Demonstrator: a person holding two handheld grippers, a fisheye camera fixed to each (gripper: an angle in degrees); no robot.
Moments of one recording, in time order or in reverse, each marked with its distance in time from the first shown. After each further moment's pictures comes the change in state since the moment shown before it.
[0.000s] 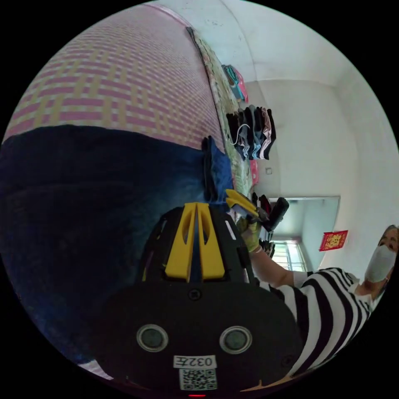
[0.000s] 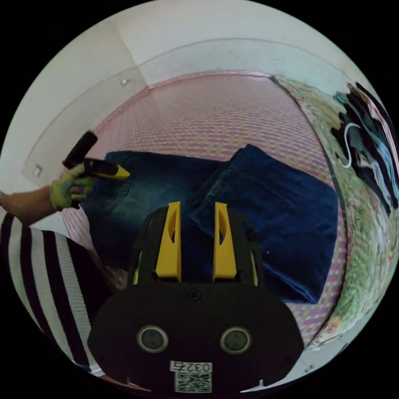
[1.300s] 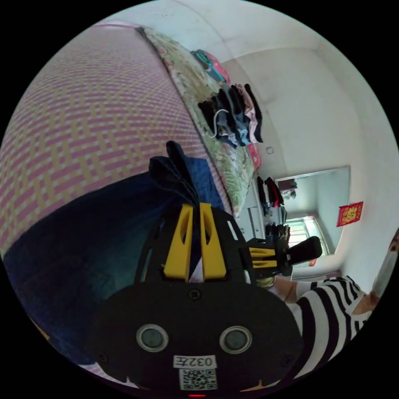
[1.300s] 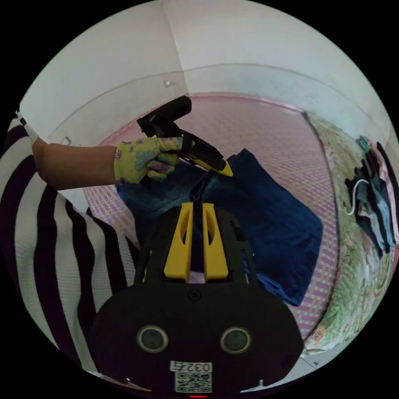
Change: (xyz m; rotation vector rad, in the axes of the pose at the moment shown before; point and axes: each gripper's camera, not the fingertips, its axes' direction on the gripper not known) left arm 0.050 -0.114 0.078 -0.073 -0.115 0.177; right arm -0.031 -0.006 -0.083 0.085 -0.062 -0.226
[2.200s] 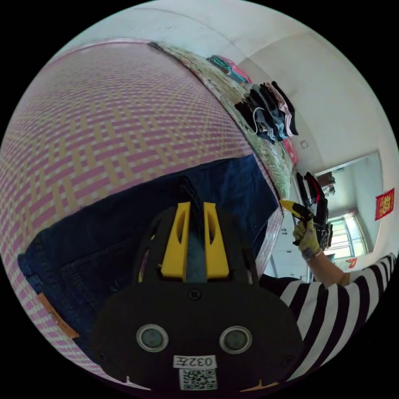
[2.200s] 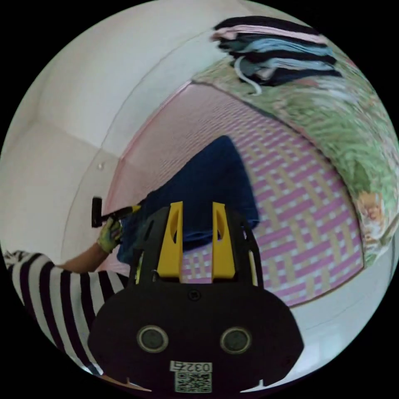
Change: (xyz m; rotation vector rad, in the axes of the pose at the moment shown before) left arm -0.058 0.025 0.019 0.055 -0.289 0.054; right arm 0.206 0.067 -0.077 0.168 -0.108 0.829
